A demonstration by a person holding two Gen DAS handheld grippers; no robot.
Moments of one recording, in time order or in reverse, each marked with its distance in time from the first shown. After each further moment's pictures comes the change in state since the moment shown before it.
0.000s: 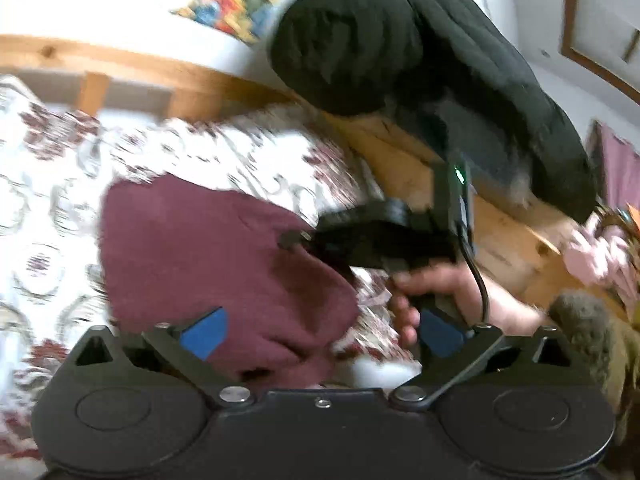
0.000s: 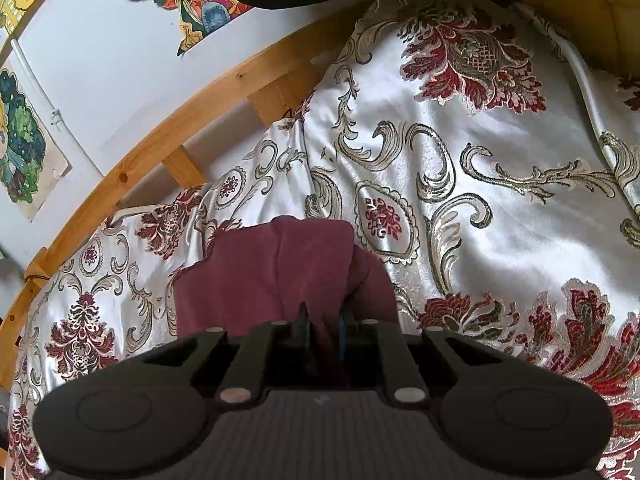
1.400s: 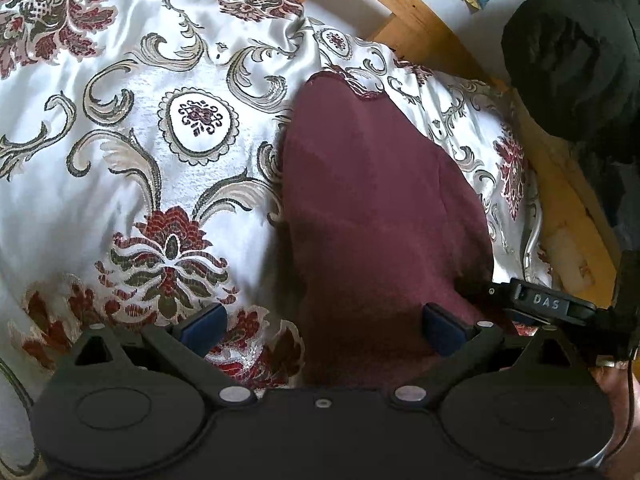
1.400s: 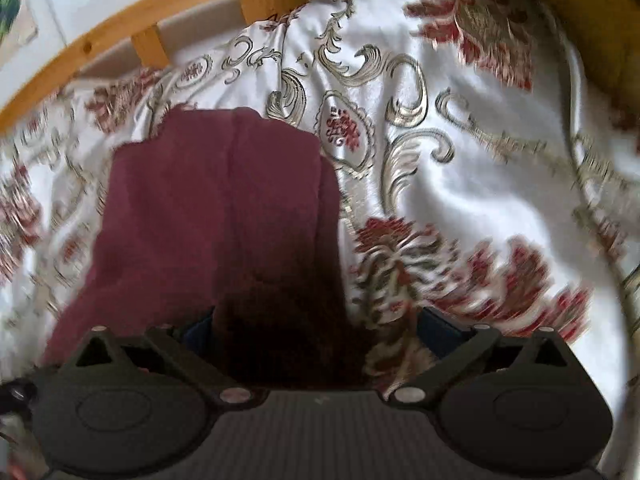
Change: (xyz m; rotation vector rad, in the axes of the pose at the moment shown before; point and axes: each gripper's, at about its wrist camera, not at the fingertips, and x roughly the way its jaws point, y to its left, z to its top) left arm 0.028 0.096 -0.024 -0.455 0.178 0.288; right arm 0.002 0.020 -0.022 -0.352 0.237 -0.292
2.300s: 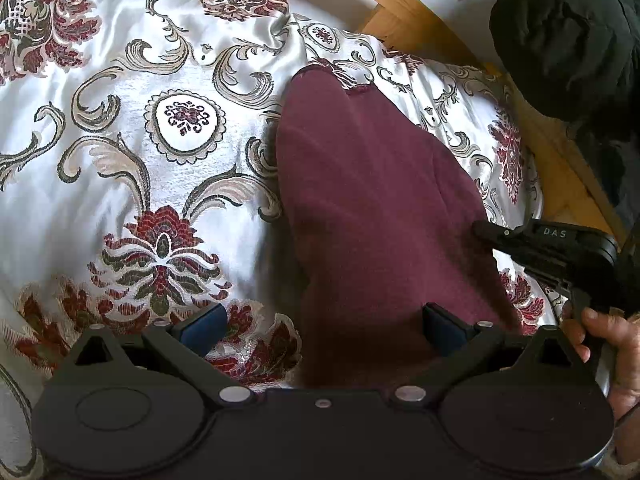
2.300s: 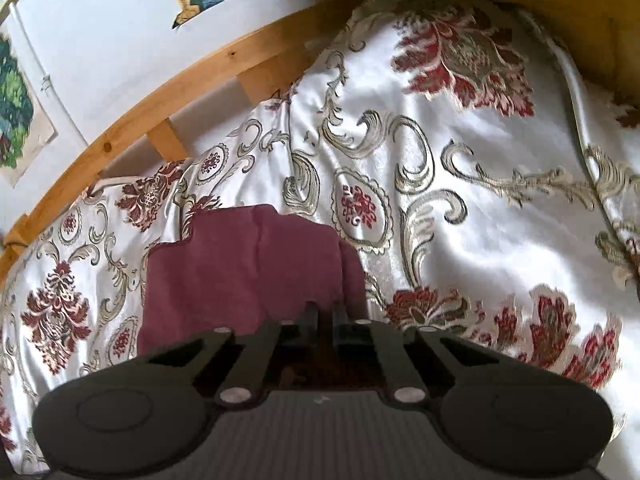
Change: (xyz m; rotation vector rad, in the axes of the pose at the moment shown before) left arm 0.003 -0.008 -0.003 0.053 0.004 0.016; right arm -0.002 -0.029 0.017 0.261 -0.192 0.225
